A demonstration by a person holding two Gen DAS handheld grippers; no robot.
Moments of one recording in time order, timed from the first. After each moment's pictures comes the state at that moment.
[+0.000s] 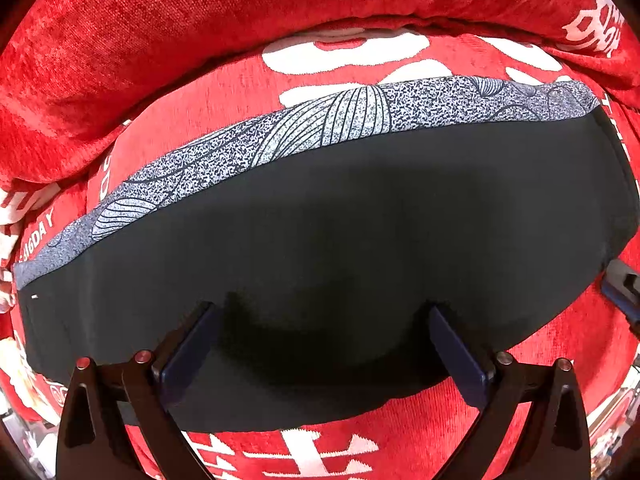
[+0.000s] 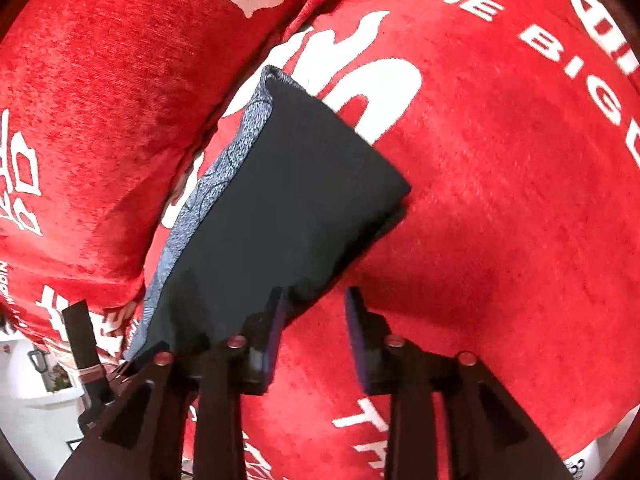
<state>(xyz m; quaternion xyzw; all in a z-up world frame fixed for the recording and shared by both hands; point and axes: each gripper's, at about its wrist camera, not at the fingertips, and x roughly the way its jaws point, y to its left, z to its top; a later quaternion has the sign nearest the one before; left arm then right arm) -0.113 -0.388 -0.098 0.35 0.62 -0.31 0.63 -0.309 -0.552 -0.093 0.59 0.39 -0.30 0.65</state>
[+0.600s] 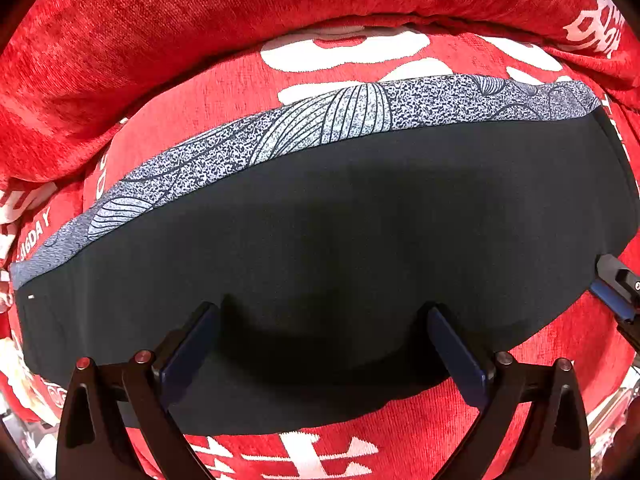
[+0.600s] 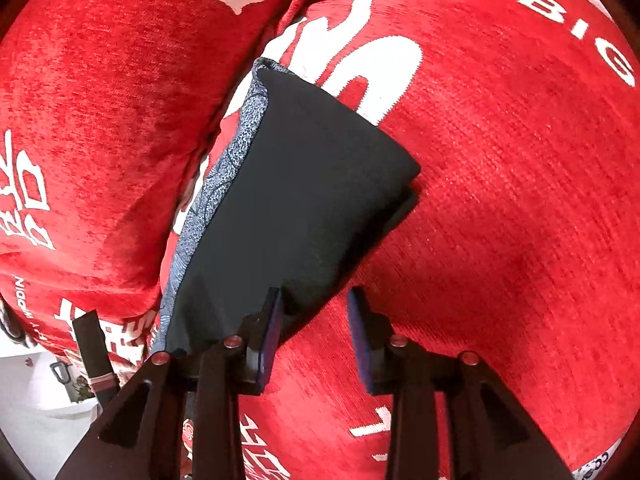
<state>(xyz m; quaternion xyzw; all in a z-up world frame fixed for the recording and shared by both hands) -0.113 -0.388 -0.103 0.35 0.62 -0.31 0.63 -0.313 -0.549 -0.107 0.62 0.36 -0.28 0.64</state>
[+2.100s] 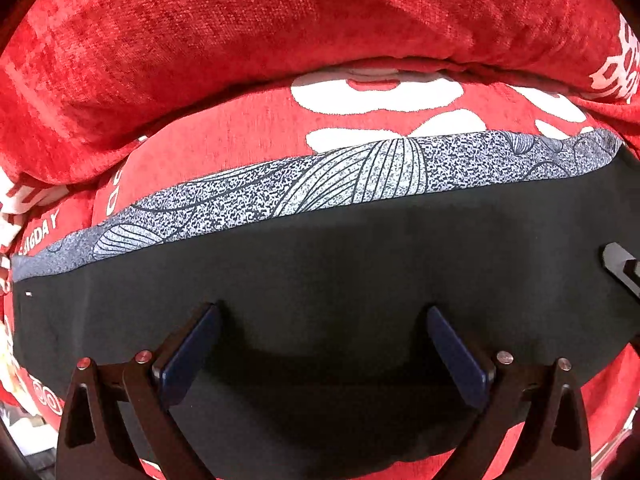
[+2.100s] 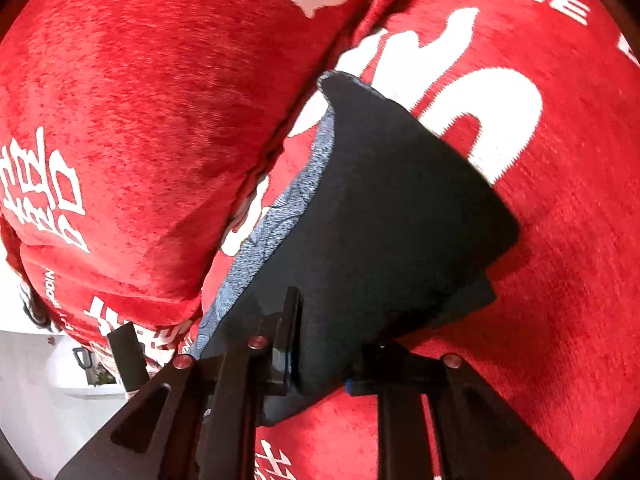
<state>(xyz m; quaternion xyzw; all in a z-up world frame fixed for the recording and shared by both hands) -0.123 -0.400 -0.105 0.31 0.58 -0.29 0.70 -0.278 -0.573 -0.110 0.62 0.30 -0.22 0.69</state>
